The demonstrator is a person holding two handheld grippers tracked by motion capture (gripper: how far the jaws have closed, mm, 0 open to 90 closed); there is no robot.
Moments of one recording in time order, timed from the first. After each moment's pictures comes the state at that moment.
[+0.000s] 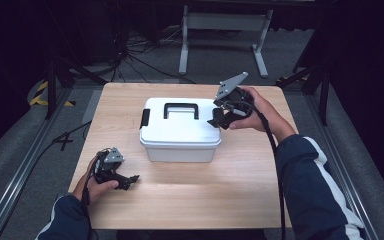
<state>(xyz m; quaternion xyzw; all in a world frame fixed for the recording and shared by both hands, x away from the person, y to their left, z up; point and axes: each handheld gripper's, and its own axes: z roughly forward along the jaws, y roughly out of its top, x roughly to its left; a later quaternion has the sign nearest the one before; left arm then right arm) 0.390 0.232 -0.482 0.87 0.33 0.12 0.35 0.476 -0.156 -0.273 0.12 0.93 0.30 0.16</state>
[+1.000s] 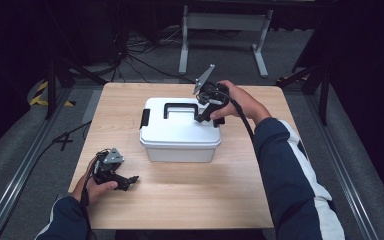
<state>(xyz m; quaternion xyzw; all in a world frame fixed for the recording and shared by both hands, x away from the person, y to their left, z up) 0.388 0.233 -0.482 0.87 0.33 0.12 0.35 0.532 -0.110 -0.294 0.11 0.96 0.22 0.10</state>
